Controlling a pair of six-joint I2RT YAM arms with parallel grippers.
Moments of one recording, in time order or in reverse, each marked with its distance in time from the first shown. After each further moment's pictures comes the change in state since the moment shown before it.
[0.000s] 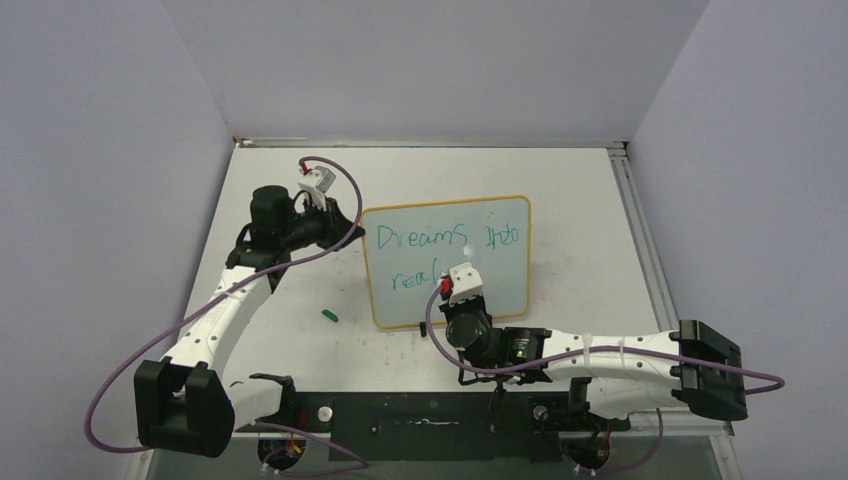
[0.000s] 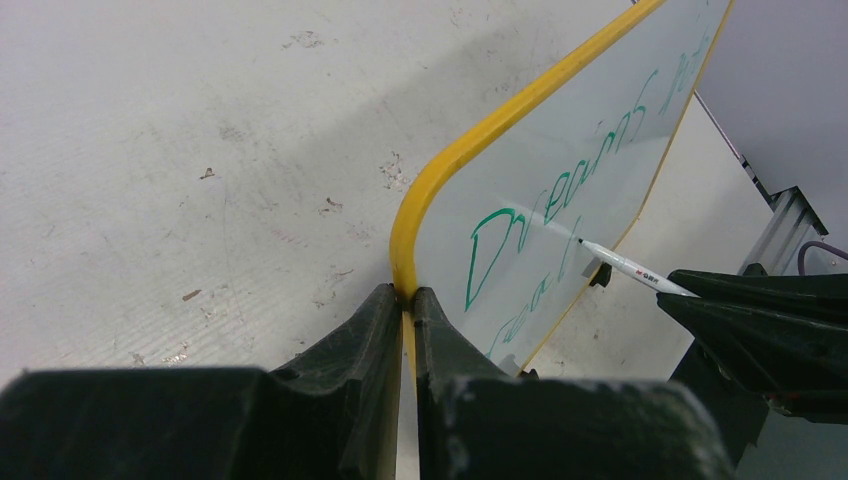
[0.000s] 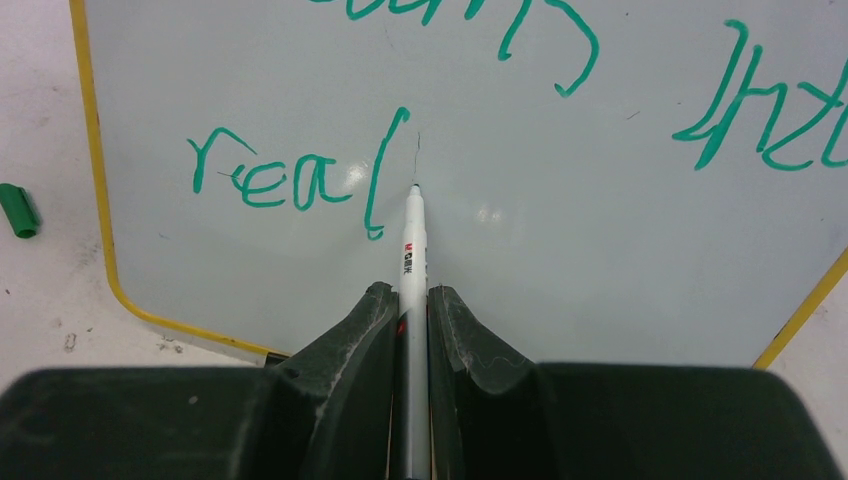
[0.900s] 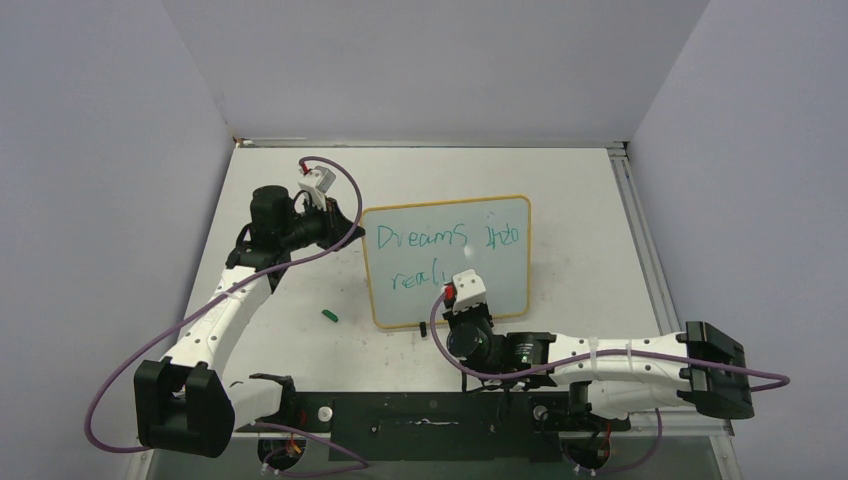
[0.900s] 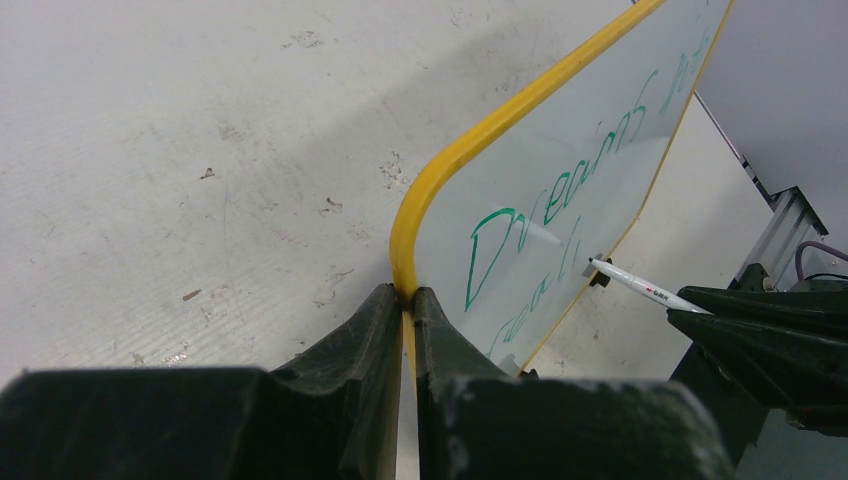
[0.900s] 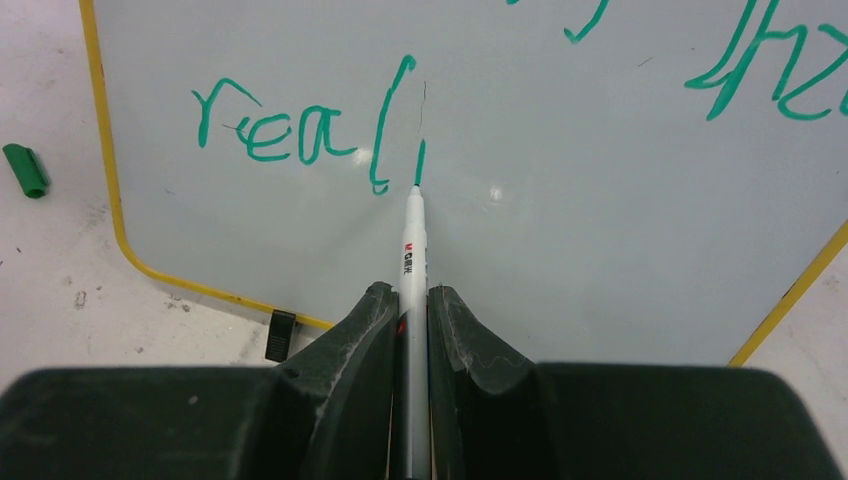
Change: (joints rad) left arm 0.000 0.000 0.000 0.000 0.000 0.000; right arm 0.049 -0.034 -0.002 -0.124 0.012 0.094
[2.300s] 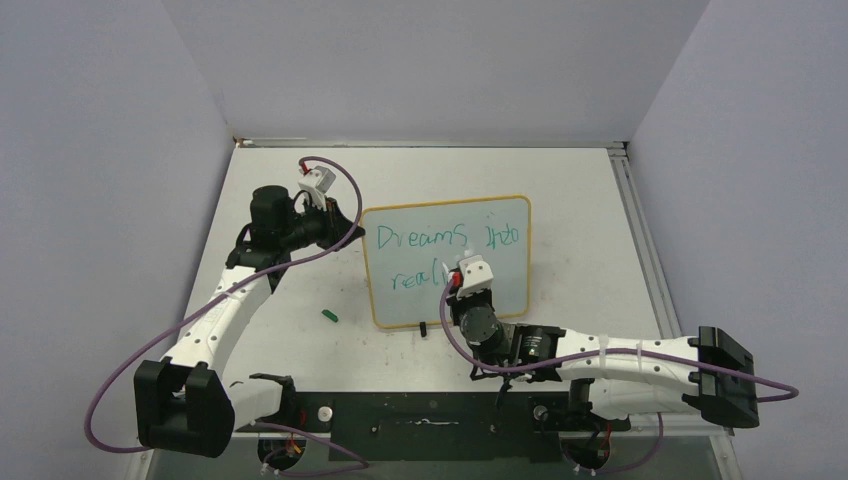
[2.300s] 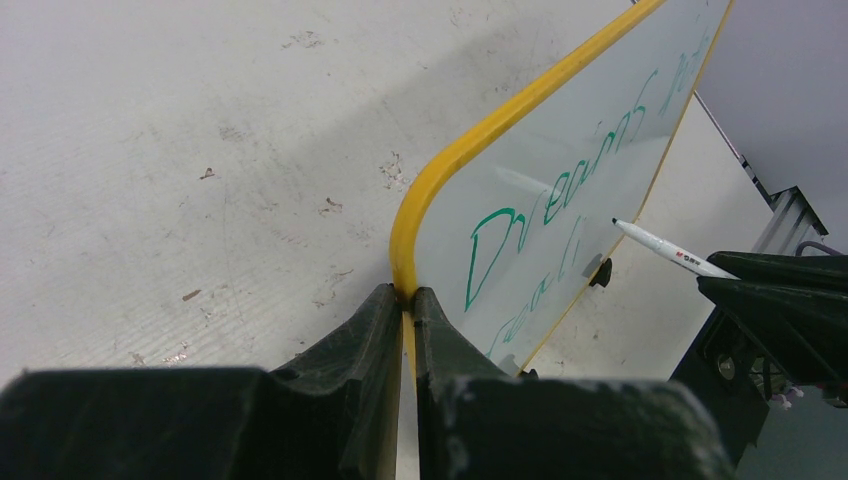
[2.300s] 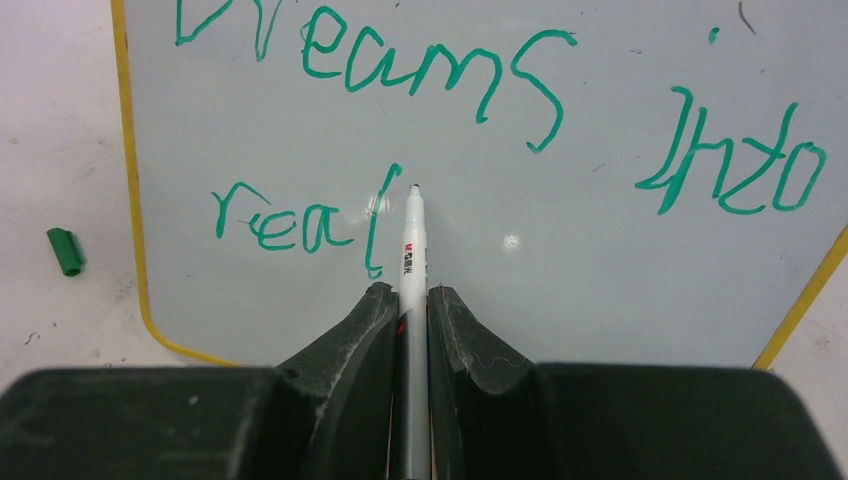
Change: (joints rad) left arm 0.000 0.000 0.000 0.000 0.000 0.000; right arm -0.079 -0.026 0.004 0.171 -0.044 -0.153
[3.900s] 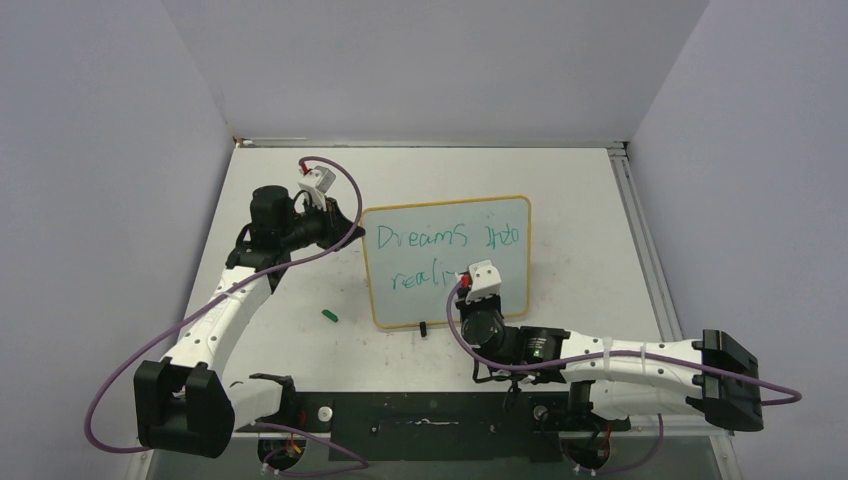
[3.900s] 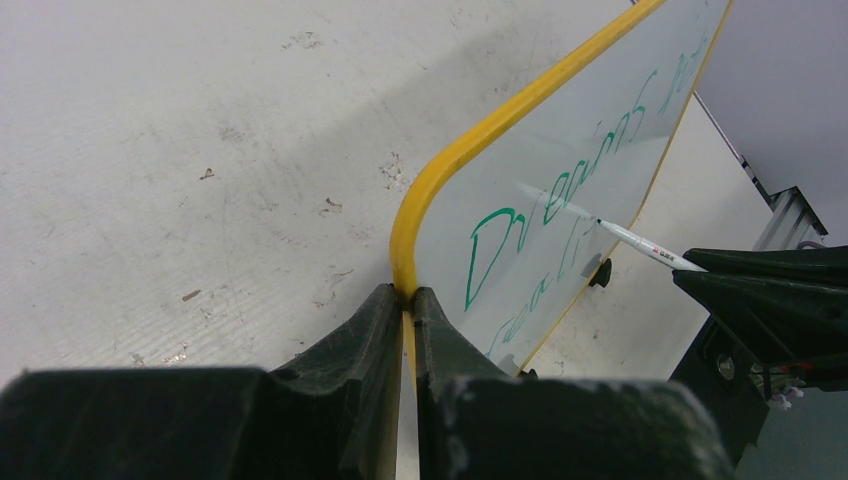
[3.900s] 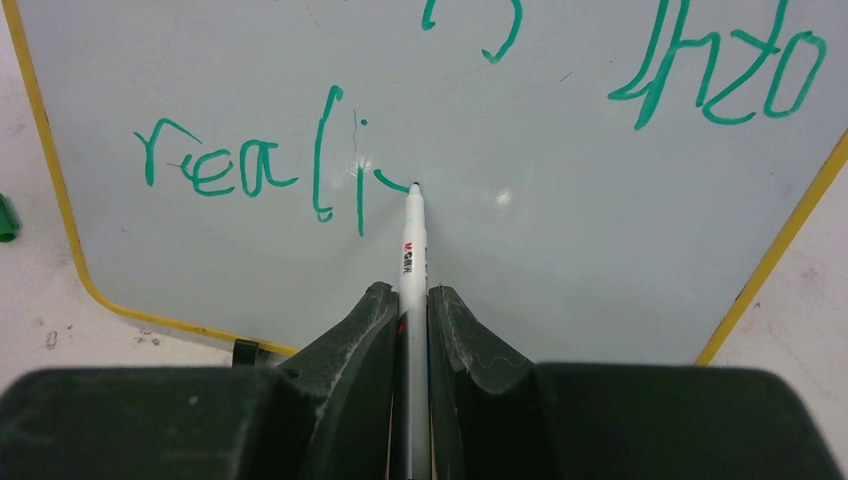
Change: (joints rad) left arm 0.000 -0.002 0.000 0.000 0.000 0.000; right arm -0.013 -0.049 -0.050 -0.145 0.009 0.140
